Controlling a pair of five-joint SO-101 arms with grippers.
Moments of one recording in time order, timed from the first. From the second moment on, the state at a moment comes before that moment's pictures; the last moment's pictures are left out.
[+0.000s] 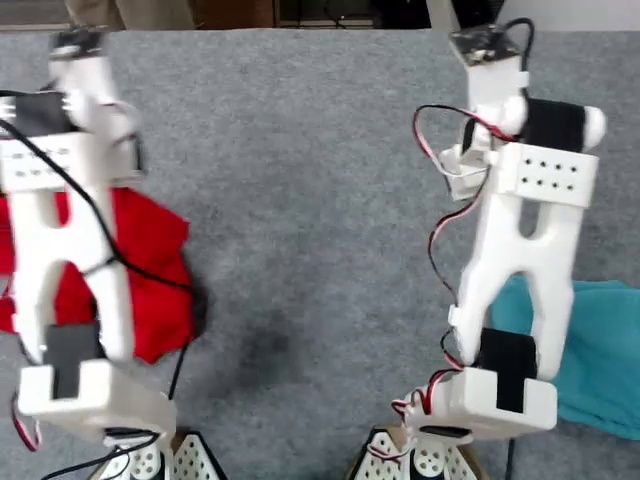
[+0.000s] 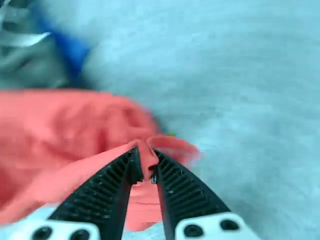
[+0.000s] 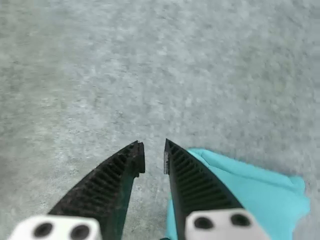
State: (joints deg) left arm -4.6 -0.8 -24.3 100.2 -10.2; right arm 9.5 0.7 -21.3 101.3 13.4
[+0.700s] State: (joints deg) left arm 48.4 -3.5 -28.2 82.9 -2.2; right arm 38.2 0.7 -27.5 101.3 20.9
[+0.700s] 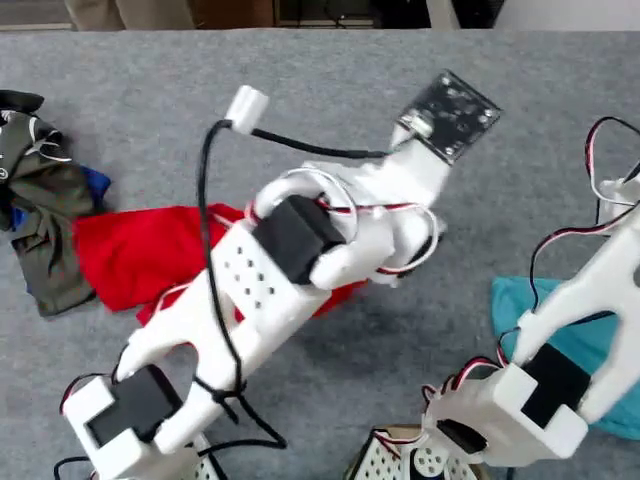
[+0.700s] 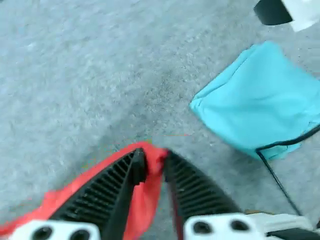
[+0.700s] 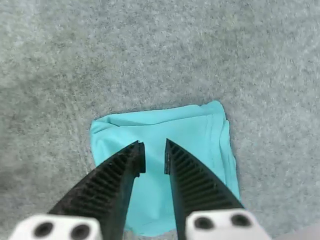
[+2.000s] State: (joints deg) left arm -51.4 -3.5 -4.2 95.3 -16.0; right arm -40.5 47.2 -59.3 101.3 -1.4
